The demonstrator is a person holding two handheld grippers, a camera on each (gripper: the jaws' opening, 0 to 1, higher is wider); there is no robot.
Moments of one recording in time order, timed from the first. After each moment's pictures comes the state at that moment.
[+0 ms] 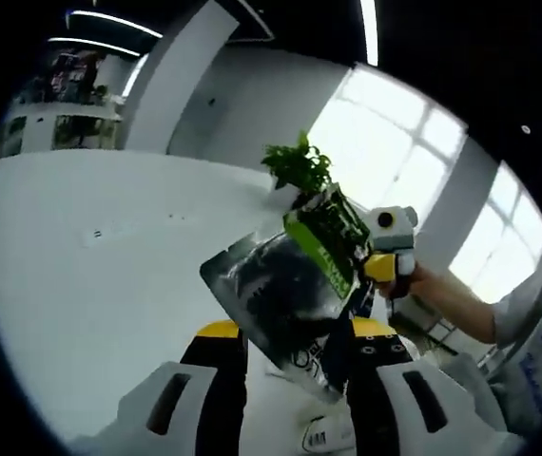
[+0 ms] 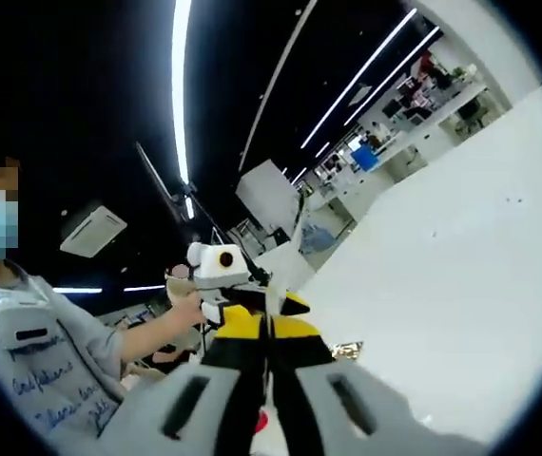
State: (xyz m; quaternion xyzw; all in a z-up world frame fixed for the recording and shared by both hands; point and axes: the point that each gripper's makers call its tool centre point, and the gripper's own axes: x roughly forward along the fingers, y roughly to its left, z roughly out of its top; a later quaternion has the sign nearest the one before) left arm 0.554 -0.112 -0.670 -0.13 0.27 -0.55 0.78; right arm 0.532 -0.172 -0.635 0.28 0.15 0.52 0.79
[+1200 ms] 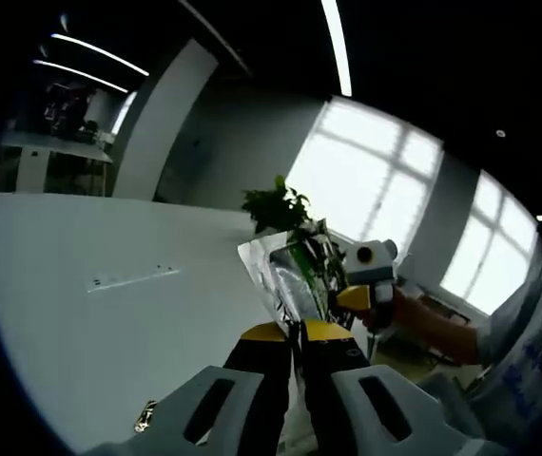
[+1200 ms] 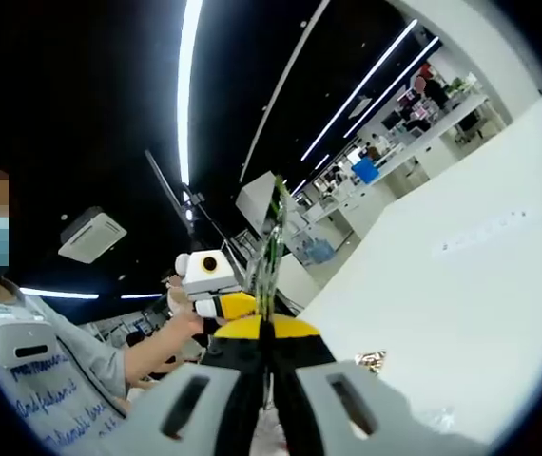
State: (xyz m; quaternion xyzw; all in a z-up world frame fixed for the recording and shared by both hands) left arm 0.524 -0.092 -0.590 -0.15 0.18 -0.57 0.79; right arm 0.503 -0.156 -0.593 0.28 0.13 0.51 0.80
